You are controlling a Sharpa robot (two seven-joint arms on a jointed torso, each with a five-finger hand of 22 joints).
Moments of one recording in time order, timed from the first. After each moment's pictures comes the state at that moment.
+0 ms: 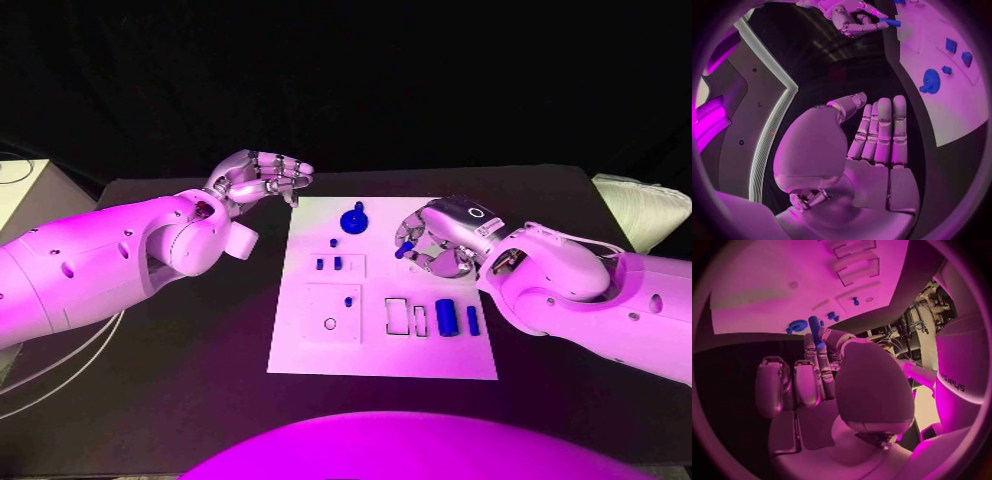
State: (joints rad) left arm 1.15 -0.84 -0.01 1.39 -0.27 -0.14 0.36; left_hand 1.34 -0.18 0.61 -0.05 0.15 0.91 0.20 0.19 0.36 0.88 0.14 0.48 0.14 0.95 0.07 1.15 0.47 0.18 0.82 0.16 0.94 0.79; right arm 1.17 -0.93 -0.14 1.80 -1.74 -0.46 -0.21; right_hand 1.40 -0.21 0.63 0.09 0.09 1.10 0.11 0.27 0.38 1.25 0.07 0.18 0.10 1.46 -0.03 1.33 1.11 0.07 1.46 0.07 1.32 1.31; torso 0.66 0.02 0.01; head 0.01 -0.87
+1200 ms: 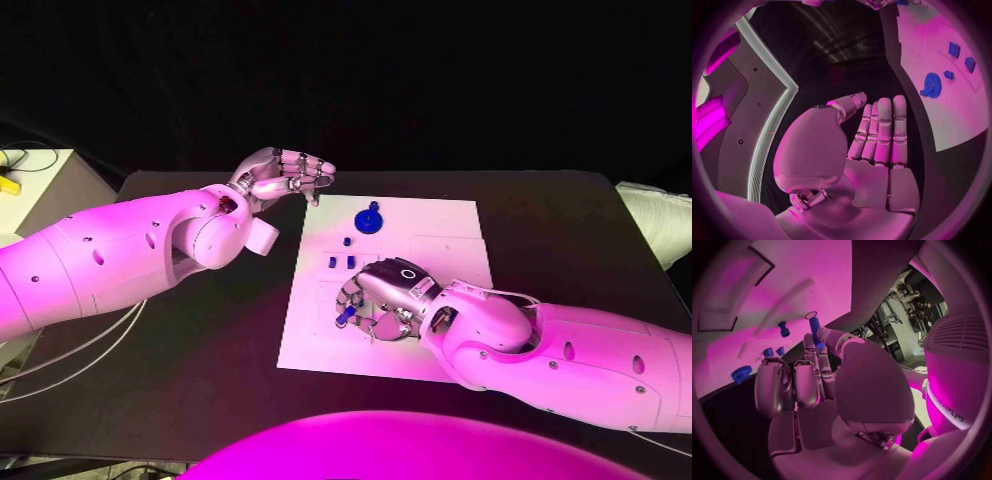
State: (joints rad) left arm 1.15 -0.82 -0.01 1.39 -0.26 -0.14 0.36; left_hand 1.34 -0.18 0.60 -0.05 0.15 0.91 0.20 0.19 0.36 0.88 0.14 0.48 0.14 0.95 0.07 1.15 0.47 0.18 0.82 0.16 0.93 0.78; right arm 1.04 -0.69 -0.17 1.74 -1.69 -0.43 -0.14; right_hand 1.40 -0.21 0.64 0.08 0.11 1.10 0.11 0.27 0.41 1.26 0.08 0.16 0.10 1.47 -0.03 1.33 1.09 0.07 1.46 0.07 1.32 1.31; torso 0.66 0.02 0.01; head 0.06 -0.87
